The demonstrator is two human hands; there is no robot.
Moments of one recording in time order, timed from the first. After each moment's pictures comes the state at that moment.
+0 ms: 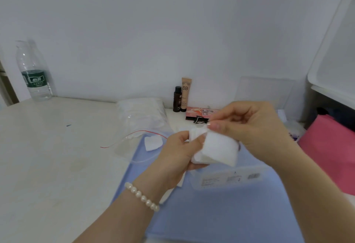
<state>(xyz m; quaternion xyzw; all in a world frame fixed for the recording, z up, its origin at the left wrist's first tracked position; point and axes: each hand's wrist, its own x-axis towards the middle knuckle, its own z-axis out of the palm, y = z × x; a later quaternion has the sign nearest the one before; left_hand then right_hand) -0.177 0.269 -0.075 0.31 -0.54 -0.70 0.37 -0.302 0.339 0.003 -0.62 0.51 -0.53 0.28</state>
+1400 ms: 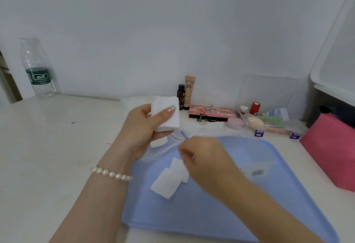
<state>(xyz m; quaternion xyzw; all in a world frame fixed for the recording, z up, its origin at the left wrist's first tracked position) -0.114 0.231 -0.049 0.32 -0.52 -0.62 0.49 -0.247 0.313 -0.068 -0.76 0.62 -0.21 -0.02</state>
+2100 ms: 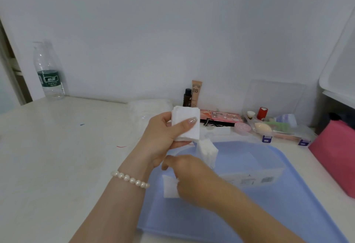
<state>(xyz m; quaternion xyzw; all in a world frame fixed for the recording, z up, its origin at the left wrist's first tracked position) -0.125 0.236 -0.055 0.31 -0.53 -0.64 0.46 -0.214 0.300 -0.077 -0.78 0.61 -0.07 0.10</state>
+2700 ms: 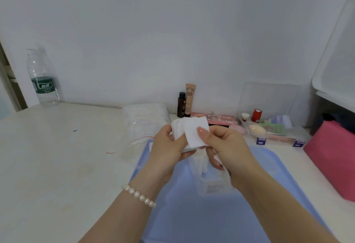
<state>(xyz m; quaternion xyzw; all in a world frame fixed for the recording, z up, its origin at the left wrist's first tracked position) -0.161 0.253 -0.069 0.35 -0.49 -0.63 0.49 -0.273 0.314 -0.039 -0.46 0.51 -0.60 0.42</state>
